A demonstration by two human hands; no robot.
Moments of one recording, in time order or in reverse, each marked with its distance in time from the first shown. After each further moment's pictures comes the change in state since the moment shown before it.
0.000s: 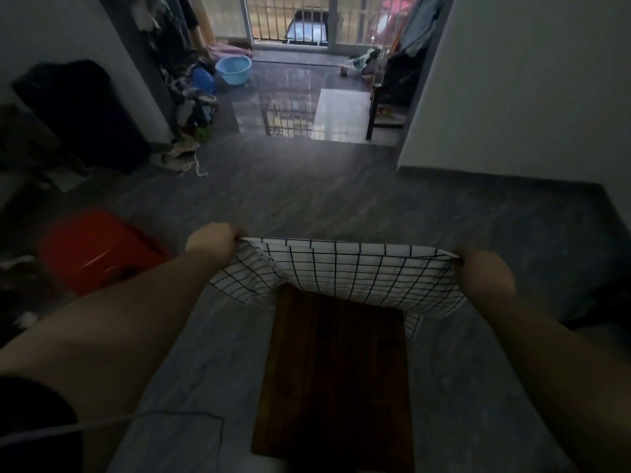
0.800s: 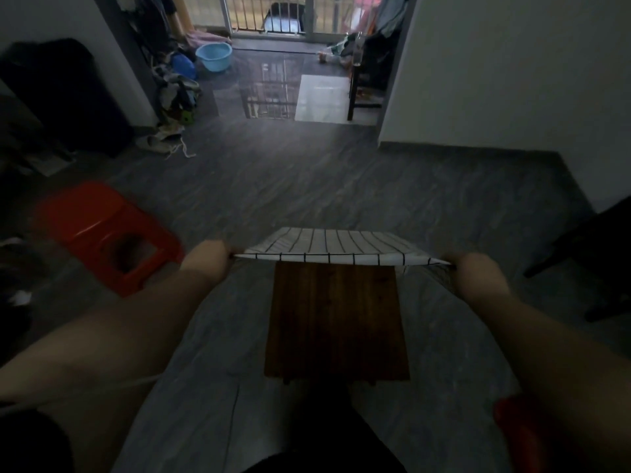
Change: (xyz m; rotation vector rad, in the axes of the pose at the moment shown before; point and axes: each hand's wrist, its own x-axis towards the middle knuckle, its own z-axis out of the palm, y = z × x) left_hand -0.201 -0.048 0.103 -0.130 -0.043 0.134; right_hand -0.233 0.024 0.044 -0.087 -0.064 -0.061
